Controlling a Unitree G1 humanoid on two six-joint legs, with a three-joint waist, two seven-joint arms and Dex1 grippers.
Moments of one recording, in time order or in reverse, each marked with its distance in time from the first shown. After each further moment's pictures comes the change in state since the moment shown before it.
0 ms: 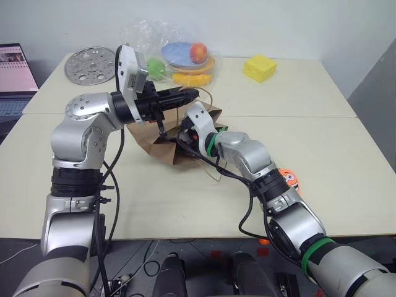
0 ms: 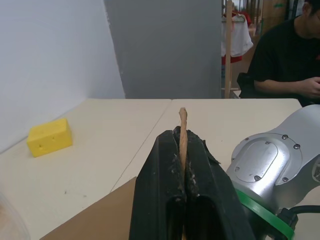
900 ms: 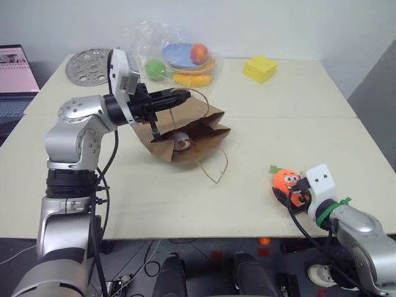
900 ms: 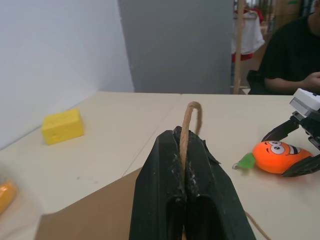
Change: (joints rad) left arm 0.016 0.005 0.011 0.043 0.008 -0.025 -0.030; right arm 1.092 -0.499 -0.393 -1.109 0.014 0.235 -0.130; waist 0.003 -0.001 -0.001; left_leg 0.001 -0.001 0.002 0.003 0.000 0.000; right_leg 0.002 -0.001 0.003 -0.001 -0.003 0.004
